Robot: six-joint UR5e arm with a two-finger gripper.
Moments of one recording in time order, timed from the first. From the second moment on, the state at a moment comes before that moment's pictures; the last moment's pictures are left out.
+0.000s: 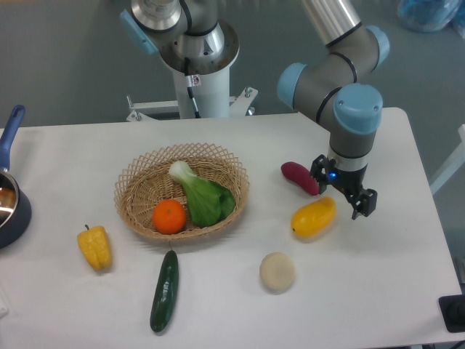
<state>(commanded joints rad) 2.74 -1.99 -1.77 -0.82 1.53 1.47</state>
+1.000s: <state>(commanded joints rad) 2.69 -2.06 -1.76 -0.81 1.48 1.44</state>
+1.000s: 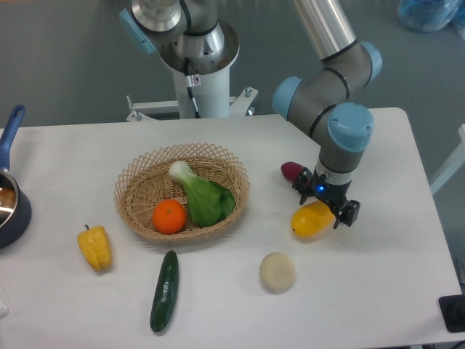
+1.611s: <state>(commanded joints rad) 2.69 -2.06 -1.77 -0.81 1.52 1.46</state>
